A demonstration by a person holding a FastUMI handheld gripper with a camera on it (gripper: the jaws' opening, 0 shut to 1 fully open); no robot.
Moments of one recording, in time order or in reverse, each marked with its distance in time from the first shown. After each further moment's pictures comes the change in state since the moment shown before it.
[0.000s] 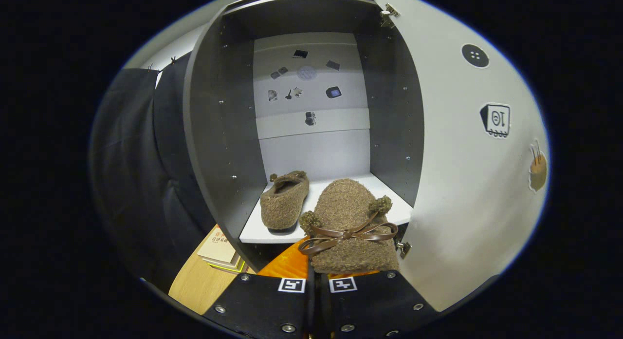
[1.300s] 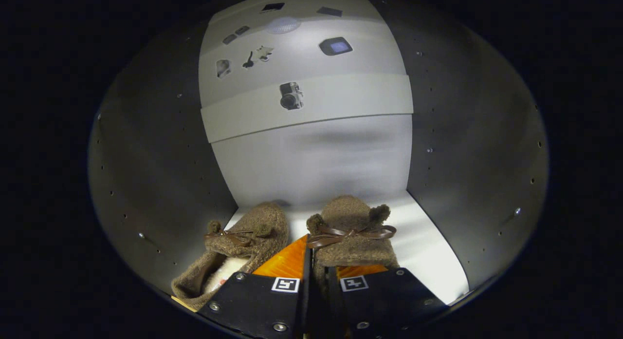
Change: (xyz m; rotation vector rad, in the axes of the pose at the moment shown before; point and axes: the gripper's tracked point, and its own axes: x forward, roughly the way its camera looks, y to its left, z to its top) arm 0.223 -0.016 0.042 0.044 0.127 0.104
